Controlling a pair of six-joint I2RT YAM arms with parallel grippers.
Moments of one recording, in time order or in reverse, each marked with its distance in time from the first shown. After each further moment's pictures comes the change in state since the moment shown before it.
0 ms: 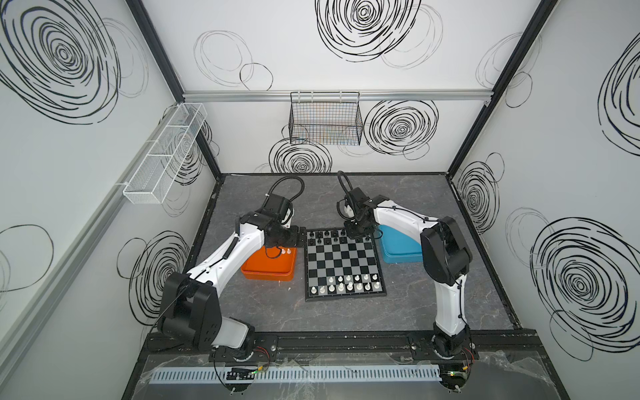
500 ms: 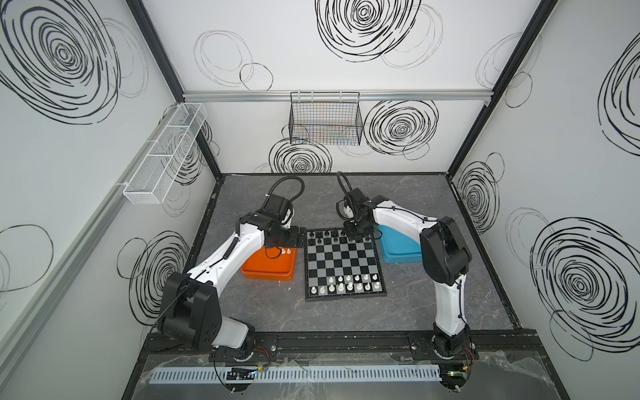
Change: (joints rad) left arm 0.000 0.000 -0.002 0.000 0.005 0.000; right arm 0.005 0.005 0.000 0.000 -0.002 0.000
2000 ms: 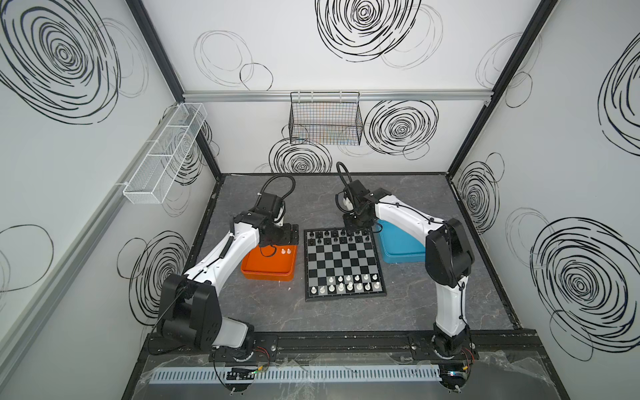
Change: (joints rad) left arm 0.076 -0.005 -0.004 -0.012 -0.064 0.002; right arm -0.012 -0.052 0.104 -0.070 0.047 -0.001
